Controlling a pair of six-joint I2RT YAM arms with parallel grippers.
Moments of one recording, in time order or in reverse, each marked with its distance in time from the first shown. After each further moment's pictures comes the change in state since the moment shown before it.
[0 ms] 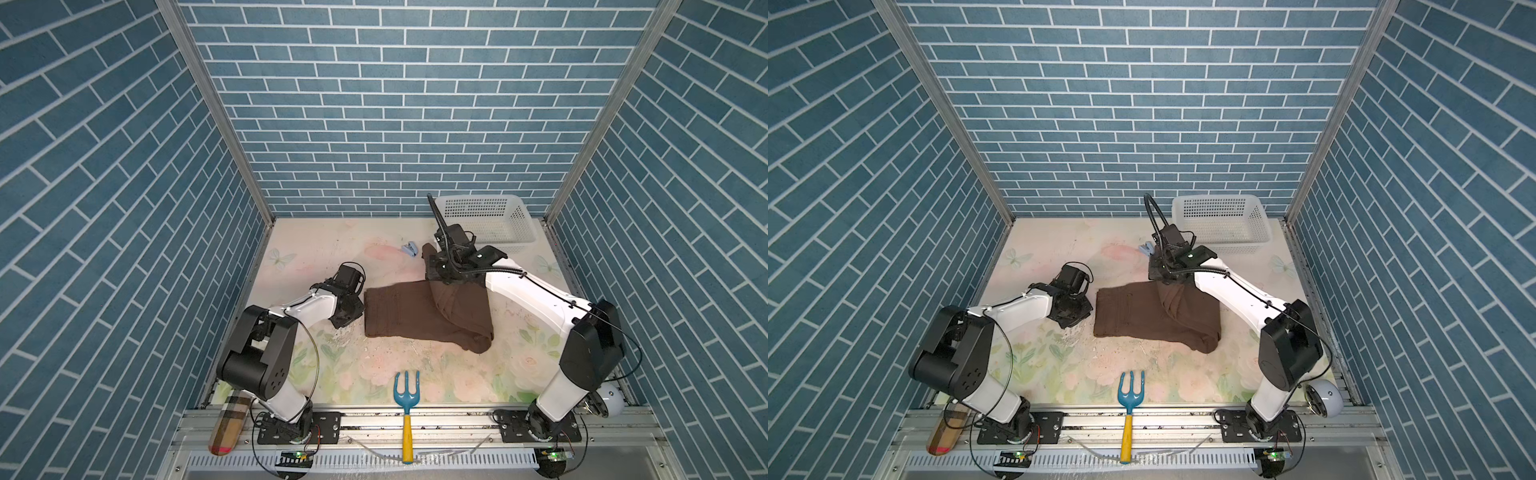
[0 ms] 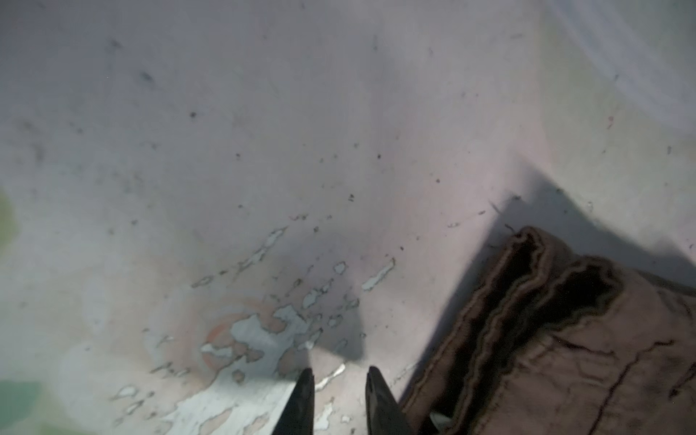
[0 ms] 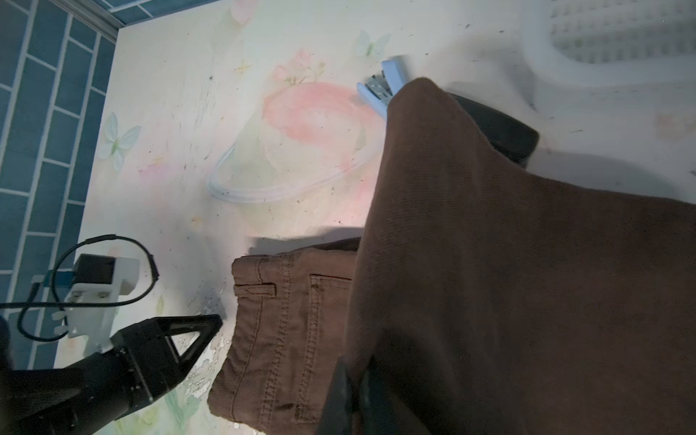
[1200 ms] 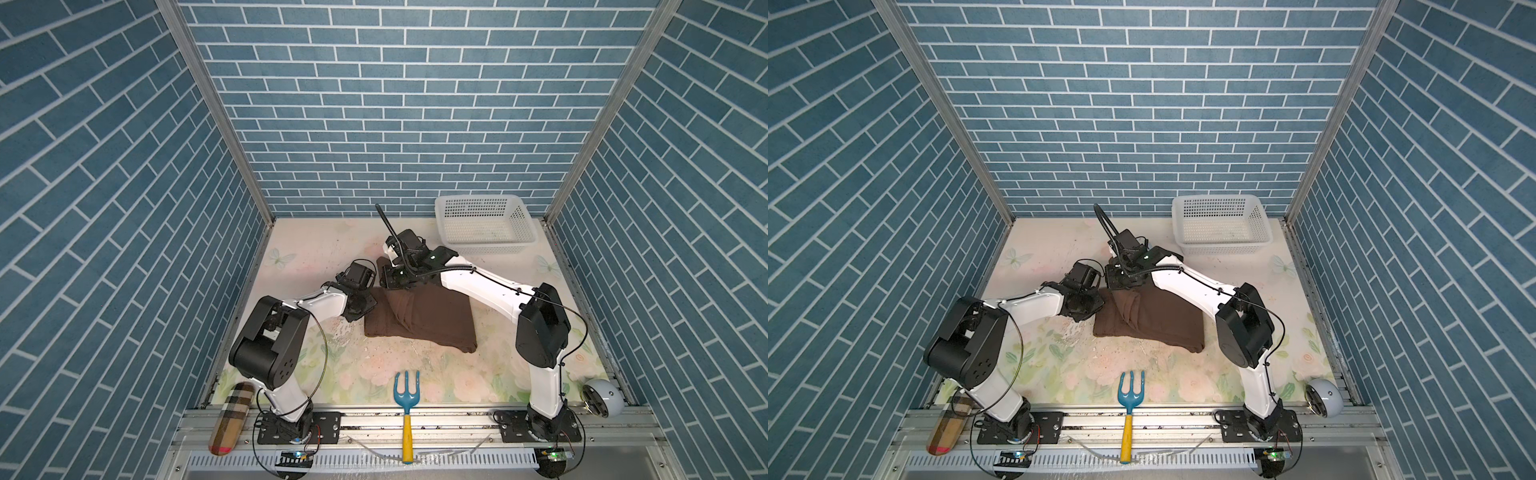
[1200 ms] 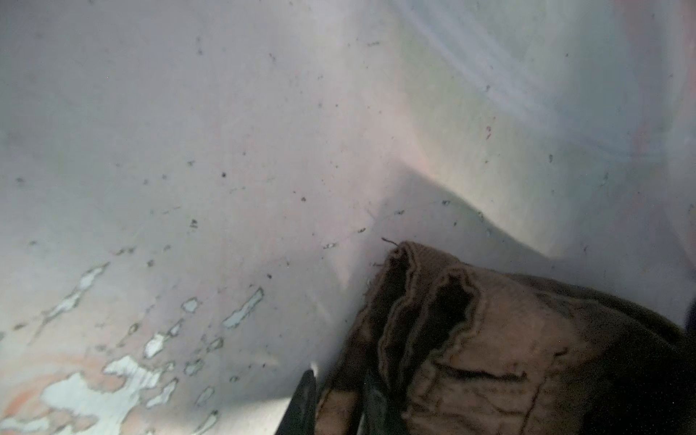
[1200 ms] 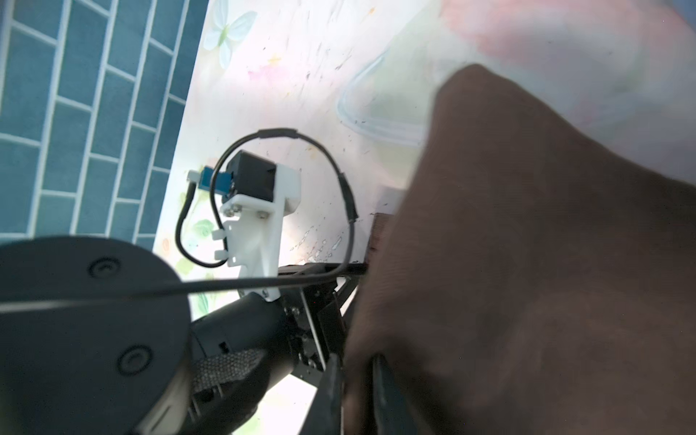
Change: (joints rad) left arm -0.057 0.077 0.044 0.134 0.013 -0.045; right arm 0.166 0.278 0.264 0.007 -0.216 0.006
